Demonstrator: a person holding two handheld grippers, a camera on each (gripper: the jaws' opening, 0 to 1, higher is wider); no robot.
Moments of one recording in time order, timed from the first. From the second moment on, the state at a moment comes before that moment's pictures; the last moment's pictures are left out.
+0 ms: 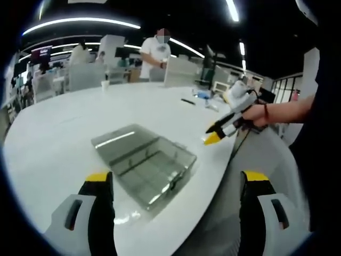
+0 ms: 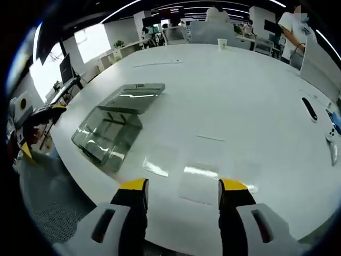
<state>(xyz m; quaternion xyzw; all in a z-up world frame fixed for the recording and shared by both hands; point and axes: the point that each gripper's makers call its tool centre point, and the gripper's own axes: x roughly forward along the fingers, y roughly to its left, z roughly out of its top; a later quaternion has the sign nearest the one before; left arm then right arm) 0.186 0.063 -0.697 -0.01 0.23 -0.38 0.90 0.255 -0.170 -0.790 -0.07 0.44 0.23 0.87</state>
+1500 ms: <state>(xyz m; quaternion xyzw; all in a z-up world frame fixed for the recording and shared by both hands) 0.187 0.066 -0.704 -0.01 0.24 -0.37 0.90 0.268 -0.183 -0.822 -0.13 0.52 0.19 0.82</state>
